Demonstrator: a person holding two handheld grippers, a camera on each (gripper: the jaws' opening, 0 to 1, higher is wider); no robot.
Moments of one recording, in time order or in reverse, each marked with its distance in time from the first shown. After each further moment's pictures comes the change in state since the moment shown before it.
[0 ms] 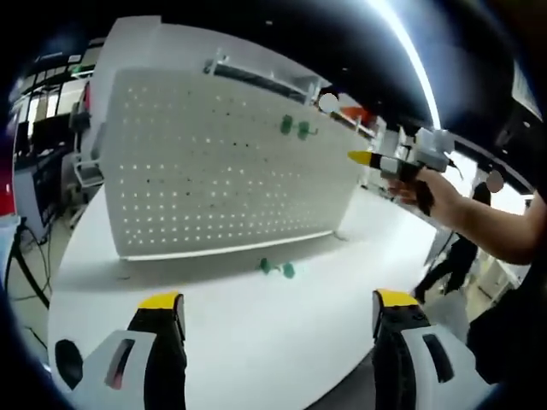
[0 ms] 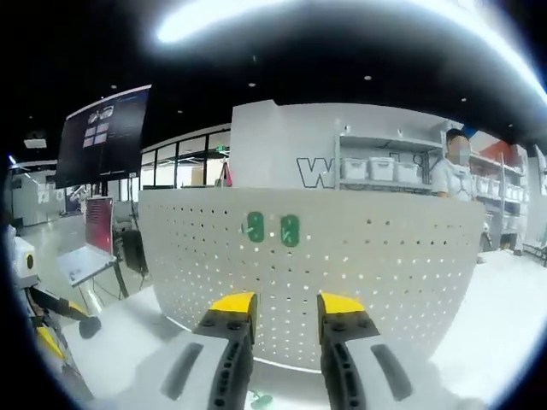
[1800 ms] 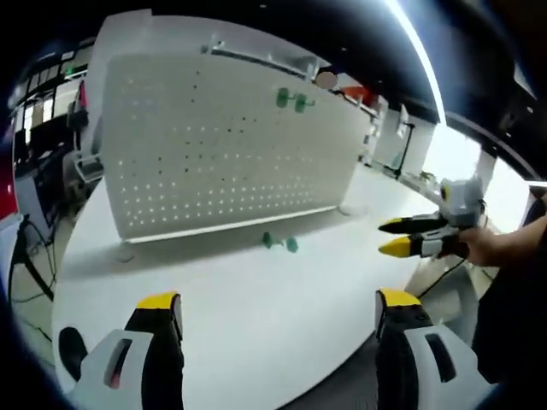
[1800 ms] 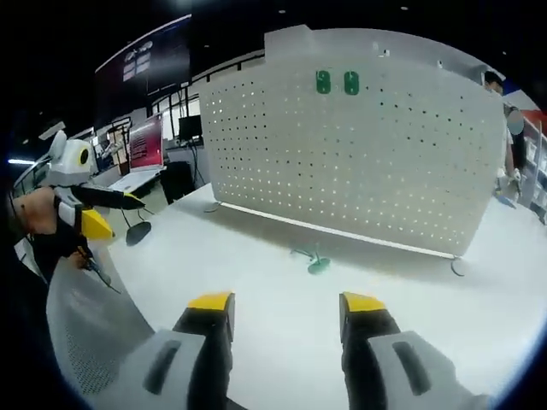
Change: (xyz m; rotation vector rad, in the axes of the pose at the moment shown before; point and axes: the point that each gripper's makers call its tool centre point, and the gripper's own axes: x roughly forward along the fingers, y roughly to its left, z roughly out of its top) left arm -0.002 -0.001 -0.033 0.035 0.093 0.027; right arm -0.101 0.064 -0.168 0.015 0.411 0.184
